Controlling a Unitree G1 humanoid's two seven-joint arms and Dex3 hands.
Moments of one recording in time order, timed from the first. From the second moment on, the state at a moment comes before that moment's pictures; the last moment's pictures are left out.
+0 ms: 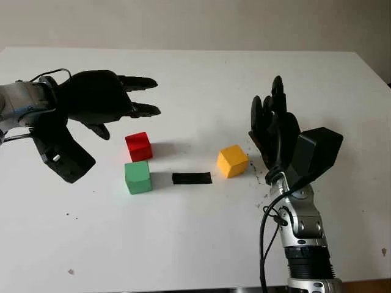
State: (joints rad) left arm -1.11 0.93 -0.58 0.81 1.14 -0.90 0.17; right arm -0.33 -0.02 -0.08 0.07 0.05 0.10 -0.02
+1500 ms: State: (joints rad) left arm -1.06 0.83 -0.73 0.88 1.28 -0.86 0.43; right arm -0.31 -0.01 -0.09 0.06 0.07 0.10 -0.03
